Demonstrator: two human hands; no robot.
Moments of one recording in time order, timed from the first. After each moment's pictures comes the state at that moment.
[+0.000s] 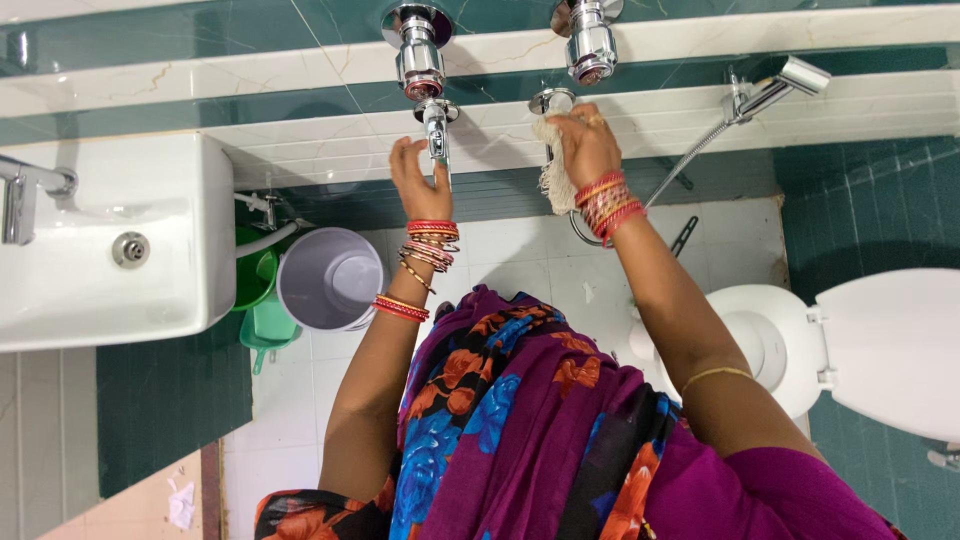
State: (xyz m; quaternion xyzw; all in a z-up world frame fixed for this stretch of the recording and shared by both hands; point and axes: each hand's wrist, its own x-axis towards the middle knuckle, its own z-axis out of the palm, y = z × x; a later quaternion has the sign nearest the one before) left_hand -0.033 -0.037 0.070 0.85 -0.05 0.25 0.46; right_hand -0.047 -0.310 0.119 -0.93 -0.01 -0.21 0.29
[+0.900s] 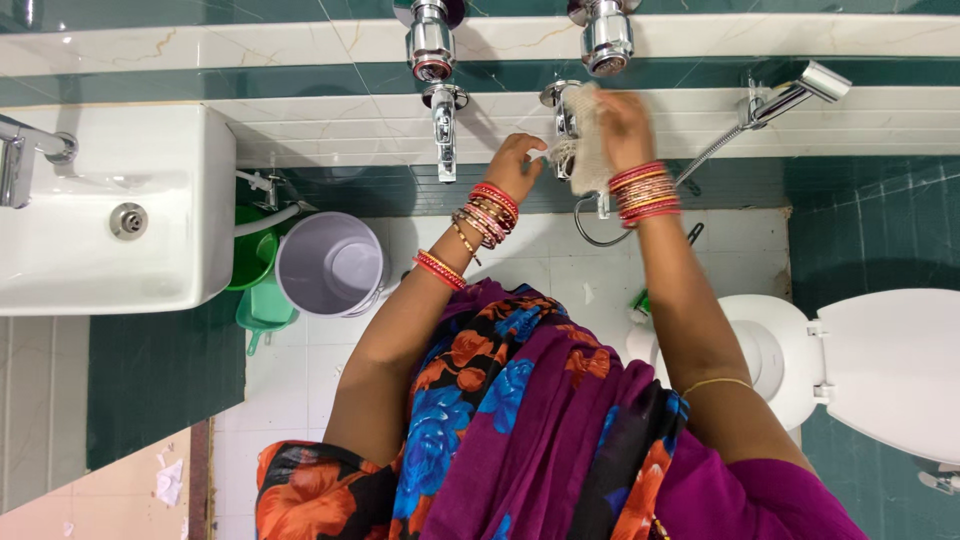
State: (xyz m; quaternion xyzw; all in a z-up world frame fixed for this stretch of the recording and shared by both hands) left_hand -0.017 -0.135 0.038 0.82 -0.23 -0.02 0.52; right_hand -0.033 -0.359 0.090 -0.87 -0.04 -0.21 0.45
